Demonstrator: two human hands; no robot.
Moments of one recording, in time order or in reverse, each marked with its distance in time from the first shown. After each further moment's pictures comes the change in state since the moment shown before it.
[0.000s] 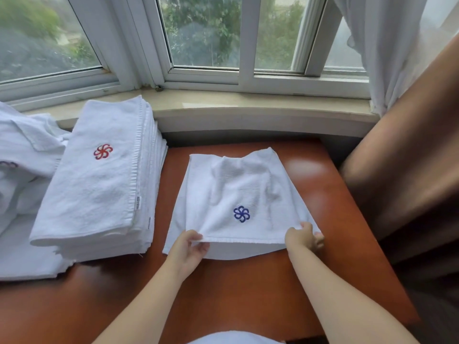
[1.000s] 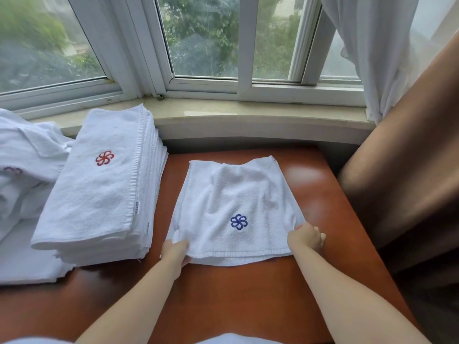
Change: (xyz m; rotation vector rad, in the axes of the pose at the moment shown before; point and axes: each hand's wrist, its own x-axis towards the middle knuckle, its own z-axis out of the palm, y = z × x) left_hand 0.026 0.012 -0.014 0.662 0.457 0.160; right_hand 0.017 -0.009 -0.016 -0.311 0.005 -0.209
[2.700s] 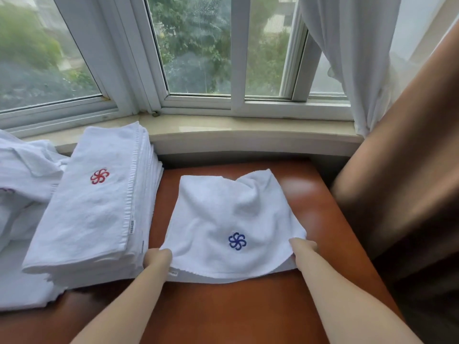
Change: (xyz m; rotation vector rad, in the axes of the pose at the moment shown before) left_hand 0.043 0.028 -0.010 0.310 0.258 0.033; right_hand 0.020 -0.007 -0.016 0.633 -0.269 0.389
